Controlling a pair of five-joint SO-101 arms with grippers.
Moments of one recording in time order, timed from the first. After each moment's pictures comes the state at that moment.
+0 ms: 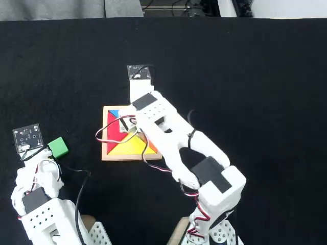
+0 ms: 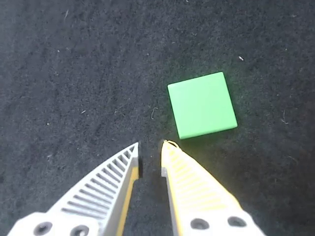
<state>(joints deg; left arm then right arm) -38.6 -83.5 92.5 51.1 -17.2 -34.8 13.5 12.7 59.0 -30.1</state>
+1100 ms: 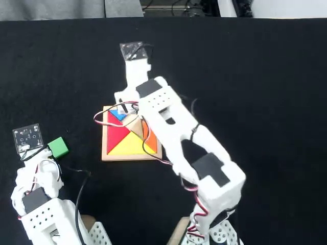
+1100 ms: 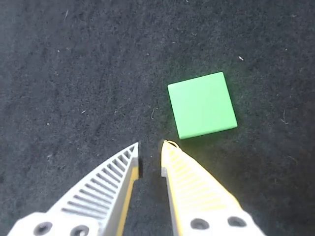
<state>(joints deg) -38.6 -83.5 92.5 51.1 -17.2 -31.9 16.2 1.5 57.7 -19.2</state>
